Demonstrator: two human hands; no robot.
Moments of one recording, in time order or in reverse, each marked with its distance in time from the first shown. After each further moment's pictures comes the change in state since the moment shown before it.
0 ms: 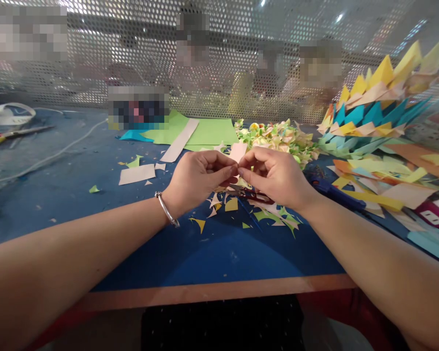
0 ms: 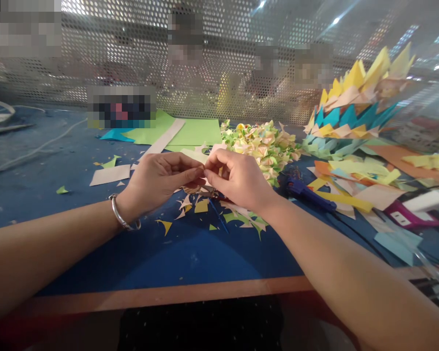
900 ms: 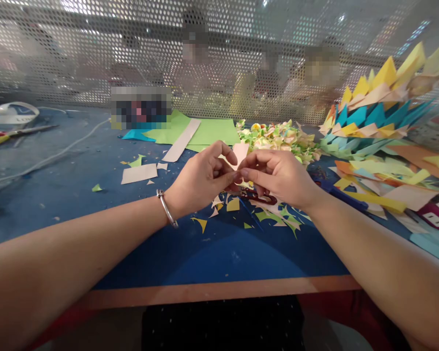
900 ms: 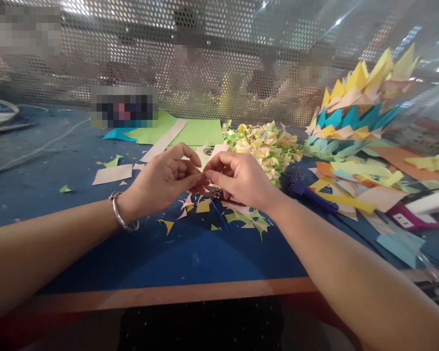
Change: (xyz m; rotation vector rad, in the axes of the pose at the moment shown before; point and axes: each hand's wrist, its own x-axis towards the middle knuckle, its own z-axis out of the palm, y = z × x) left_hand -0.001 -0.004 -0.002 -0.017 -0.137 0.144; right_hand 0.002 -0.005 -0.004 0.285 -0.095 0.176
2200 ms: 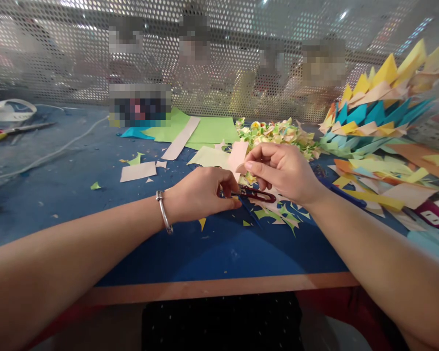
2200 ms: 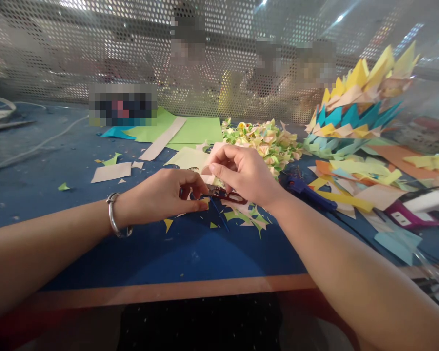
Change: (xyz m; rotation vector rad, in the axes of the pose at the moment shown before) left_hand -0.007 0.016 -0.004 0.670 -0.225 -0.127; right_hand -0.001 0.000 -0.004 -0.002 0.052 -0.089
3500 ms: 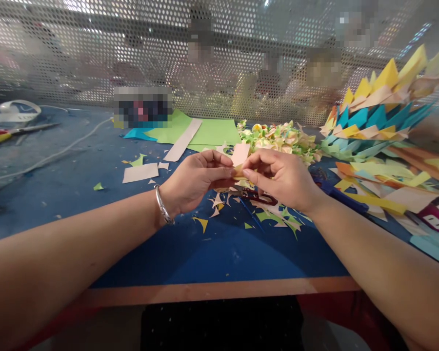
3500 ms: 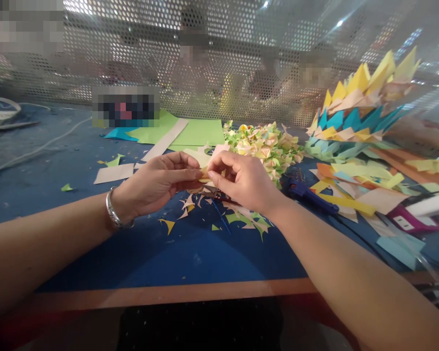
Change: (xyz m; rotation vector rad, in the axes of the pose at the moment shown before) left_hand 0.009 -0.008 0.006 -1.133 0.216 -0.195; right_hand -0.004 0.005 0.003 -0.236 -0.011 -0.088
